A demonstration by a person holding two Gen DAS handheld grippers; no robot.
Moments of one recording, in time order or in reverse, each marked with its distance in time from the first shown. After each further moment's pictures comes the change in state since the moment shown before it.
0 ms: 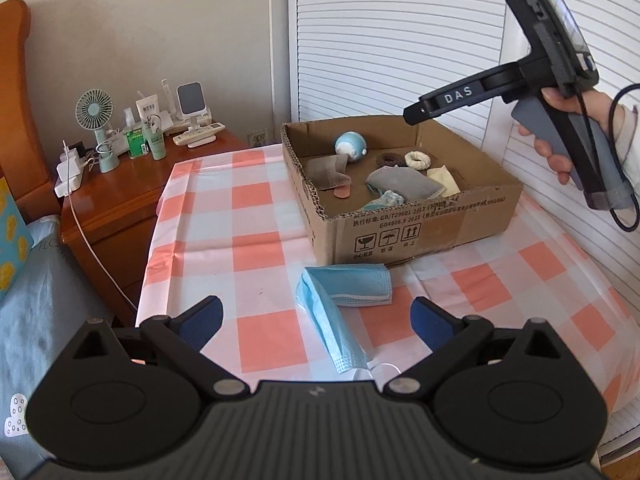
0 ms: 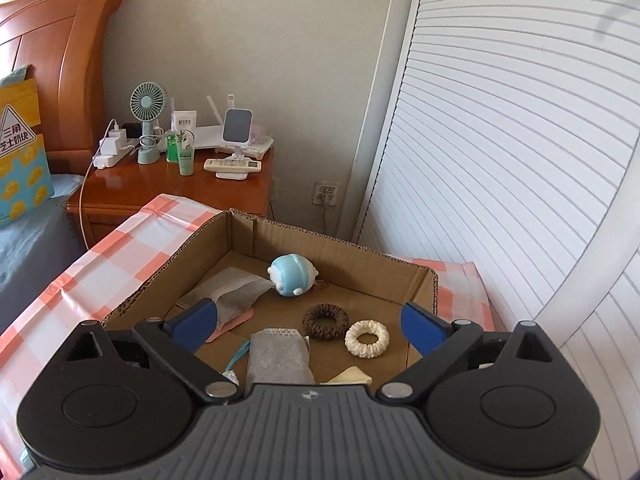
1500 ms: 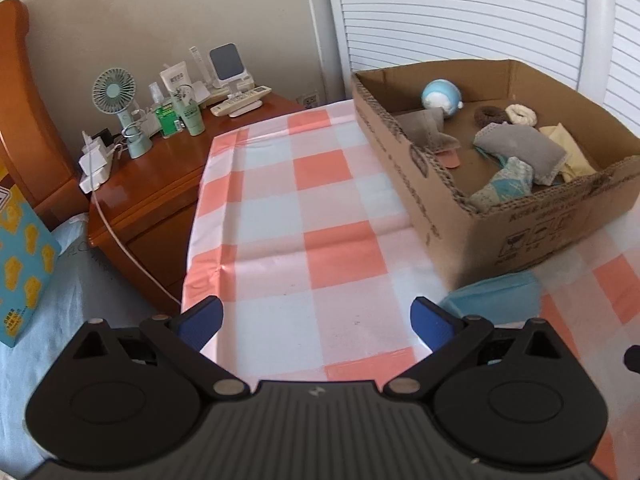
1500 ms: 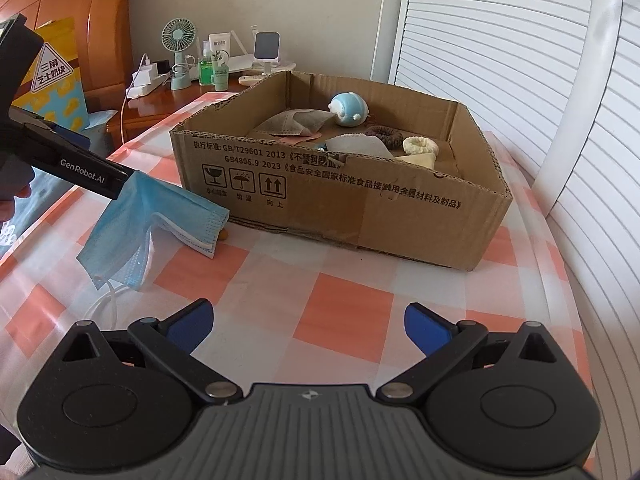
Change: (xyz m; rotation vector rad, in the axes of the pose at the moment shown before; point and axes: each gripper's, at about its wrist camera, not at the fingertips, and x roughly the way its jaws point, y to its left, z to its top) left arm 0.102 0.038 0.021 0.065 0.117 0.154; right arm -0.061 0.059 -0.158 0.086 0.130 0.050
